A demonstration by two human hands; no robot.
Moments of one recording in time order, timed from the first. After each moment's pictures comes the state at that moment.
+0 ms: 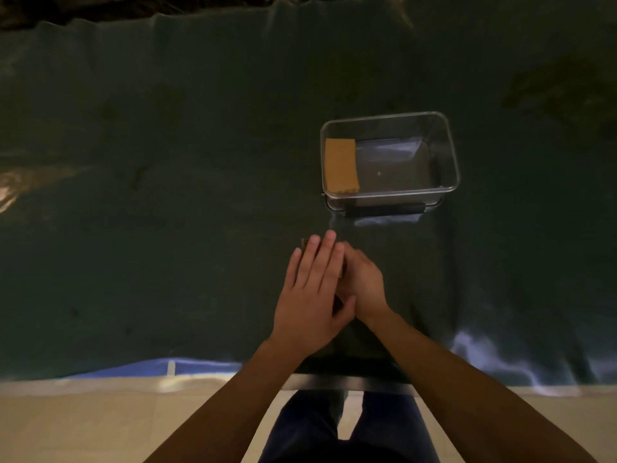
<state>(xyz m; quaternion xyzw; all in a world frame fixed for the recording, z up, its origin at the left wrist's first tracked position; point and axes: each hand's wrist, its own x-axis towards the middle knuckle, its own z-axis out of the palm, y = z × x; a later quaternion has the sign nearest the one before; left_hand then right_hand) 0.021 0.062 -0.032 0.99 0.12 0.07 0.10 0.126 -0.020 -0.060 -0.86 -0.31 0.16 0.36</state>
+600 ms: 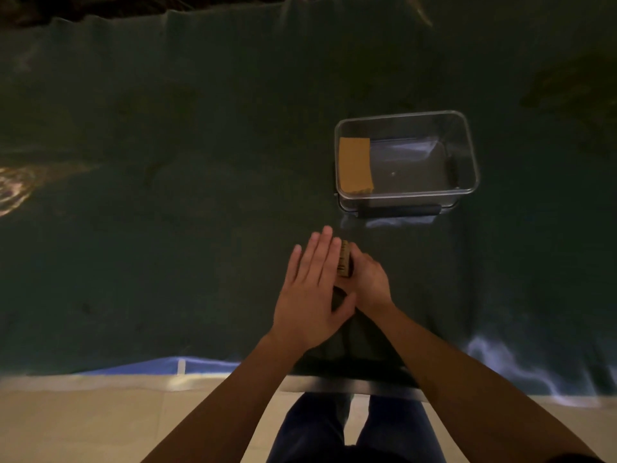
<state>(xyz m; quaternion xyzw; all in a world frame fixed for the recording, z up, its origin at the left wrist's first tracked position) 0.015 0.082 -0.036 0.98 0.13 0.04 0.12 0.129 -0.007 -0.081 -0.86 -0.29 0.21 0.35</state>
